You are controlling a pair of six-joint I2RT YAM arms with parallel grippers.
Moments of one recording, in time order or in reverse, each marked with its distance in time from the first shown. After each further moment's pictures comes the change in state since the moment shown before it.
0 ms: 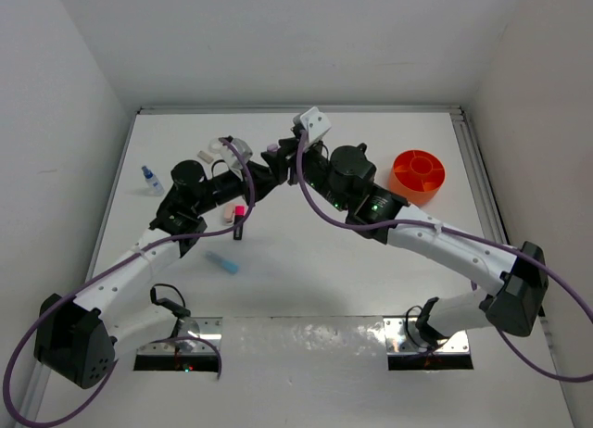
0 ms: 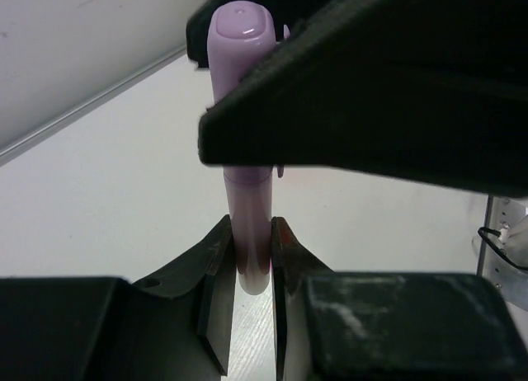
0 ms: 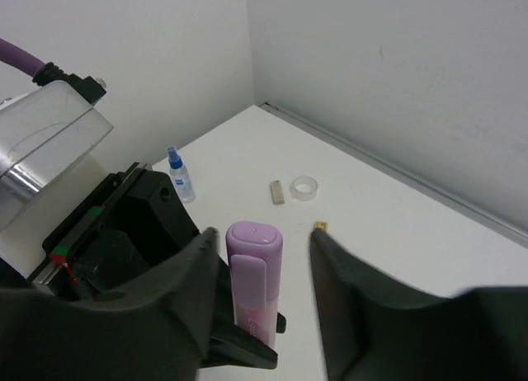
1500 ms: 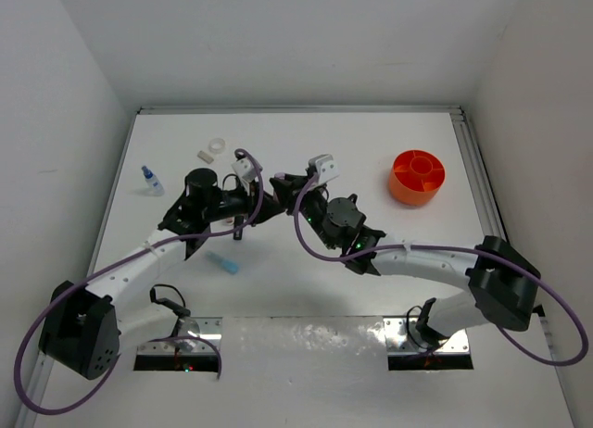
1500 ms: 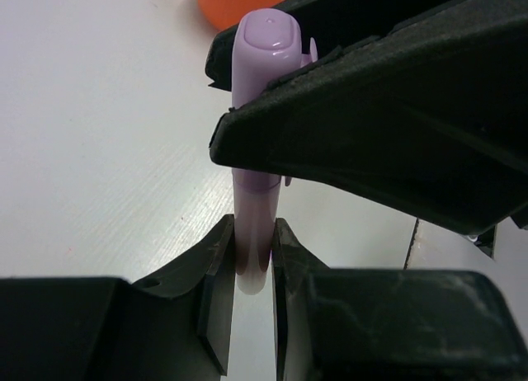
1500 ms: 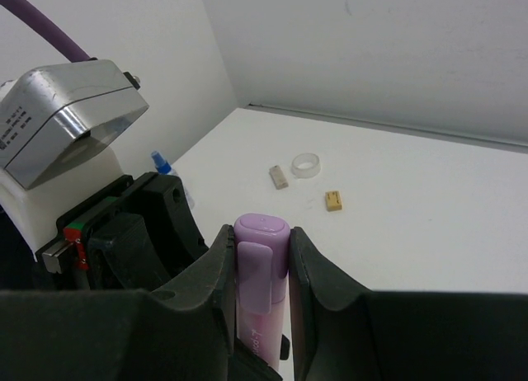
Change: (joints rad) left arm 0.023 0.051 -0.081 -0.114 0.080 -0.057; right arm 0.102 0.051 -0.426 0.512 0.257 0.170
